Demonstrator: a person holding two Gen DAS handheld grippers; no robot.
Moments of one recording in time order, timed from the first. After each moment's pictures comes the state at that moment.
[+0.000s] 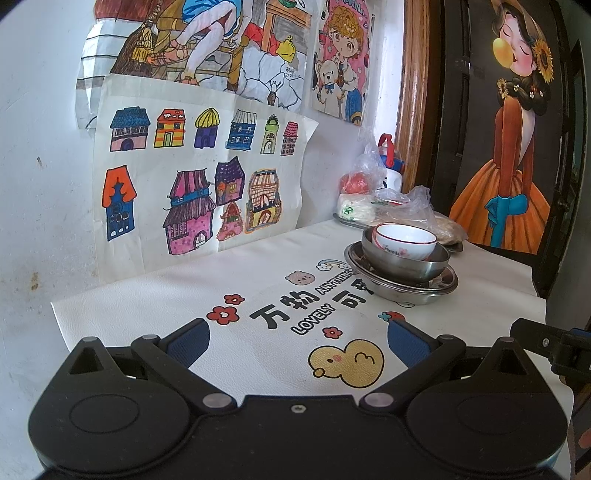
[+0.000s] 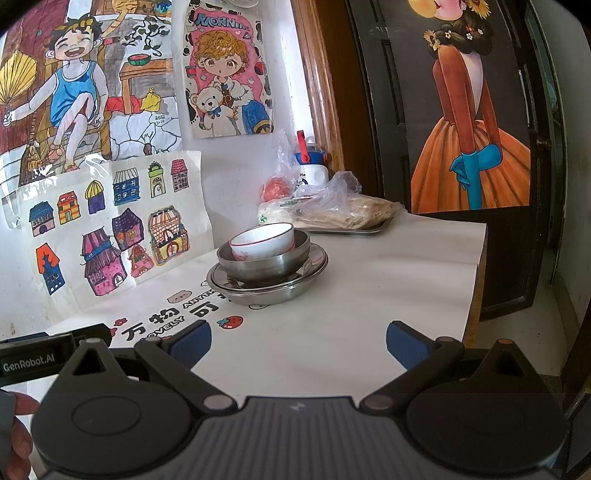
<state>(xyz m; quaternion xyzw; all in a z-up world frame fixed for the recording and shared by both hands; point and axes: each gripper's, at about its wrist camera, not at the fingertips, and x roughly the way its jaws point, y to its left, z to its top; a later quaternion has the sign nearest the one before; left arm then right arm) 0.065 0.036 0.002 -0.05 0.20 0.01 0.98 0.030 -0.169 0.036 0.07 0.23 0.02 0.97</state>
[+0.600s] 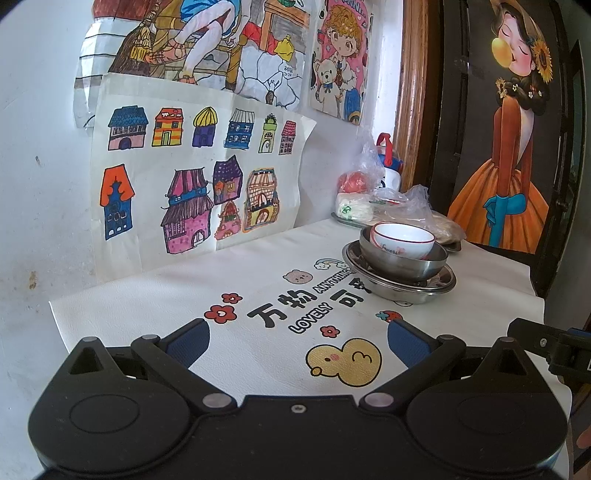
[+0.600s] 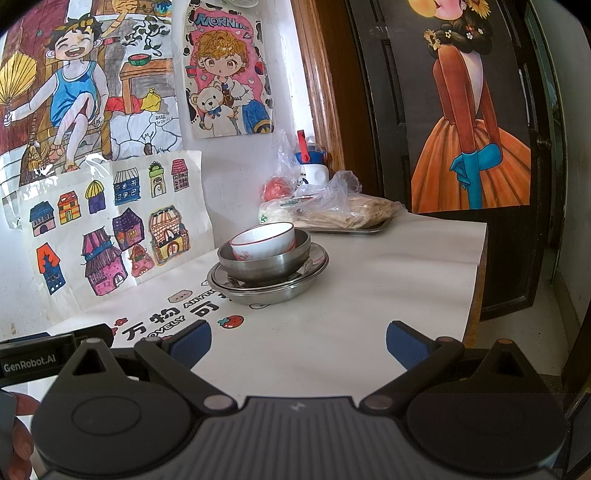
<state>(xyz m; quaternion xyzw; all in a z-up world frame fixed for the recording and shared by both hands) 0.065 0.035 0.001 -0.05 0.20 0.00 0.98 0.029 -0.170 0.037 0.07 0.23 0.02 0.97</state>
